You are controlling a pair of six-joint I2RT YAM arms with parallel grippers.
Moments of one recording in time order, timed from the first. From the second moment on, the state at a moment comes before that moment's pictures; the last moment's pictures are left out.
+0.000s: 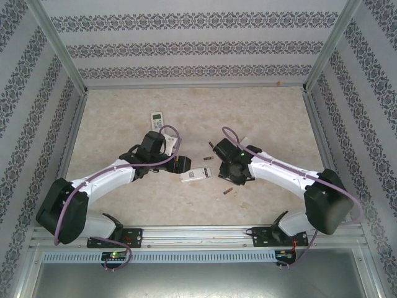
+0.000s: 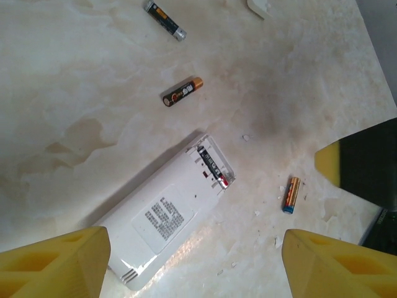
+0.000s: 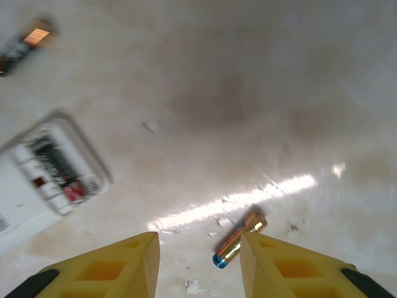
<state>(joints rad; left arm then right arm) -0.52 1.35 0.75 -0.20 0.43 -0.39 0.74 1.44 0.91 -0.83 0.06 1.21</state>
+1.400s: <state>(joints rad) -0.49 1.45 0.81 -0.34 0.40 -0.55 0.80 1.64 1.08 -0.63 0.12 0.77</state>
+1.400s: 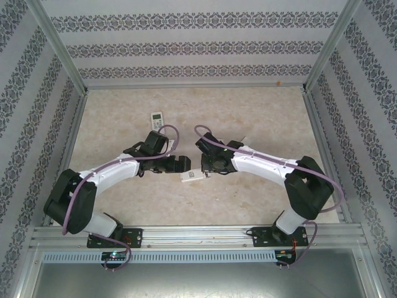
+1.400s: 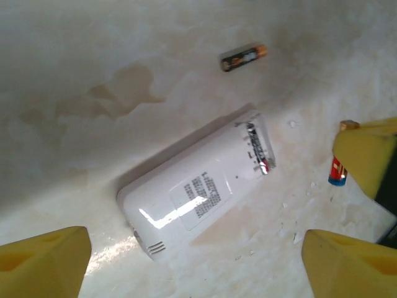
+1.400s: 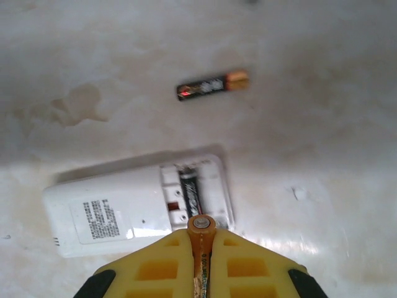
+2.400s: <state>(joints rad) -0.49 1.38 0.71 -0.28 0.34 -0.78 0.77 1.76 1.04 -0.49 0.06 0.55</state>
